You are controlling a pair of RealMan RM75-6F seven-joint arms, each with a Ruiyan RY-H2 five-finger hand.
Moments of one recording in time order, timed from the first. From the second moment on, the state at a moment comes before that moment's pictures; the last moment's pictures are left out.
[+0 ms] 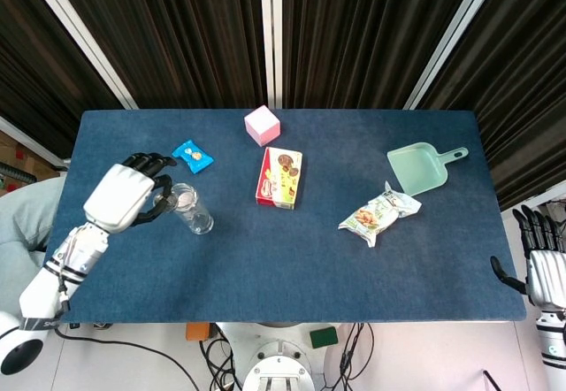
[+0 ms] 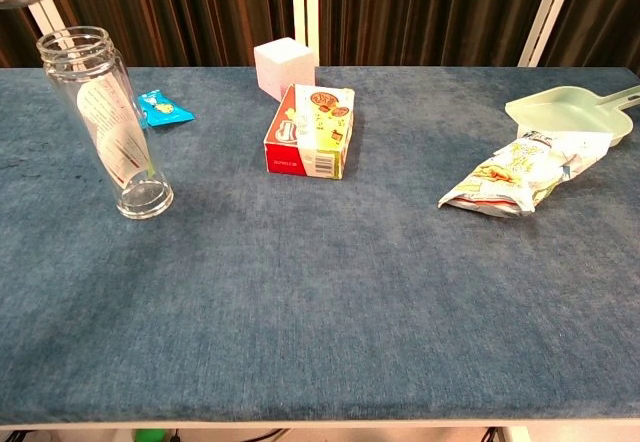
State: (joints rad) left arm -0.56 -0.93 -0.21 -1.94 1.41 1.08 0.21; right arm 0.04 -1.28 0.09 -1.28 -1.51 1.56 0.25
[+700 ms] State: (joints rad) left arm -0.65 -1.02 -0.20 -1.86 1.28 1.00 0.27; right arm 0.04 -1.29 0.09 -1.25 -1.51 1.55 0.27
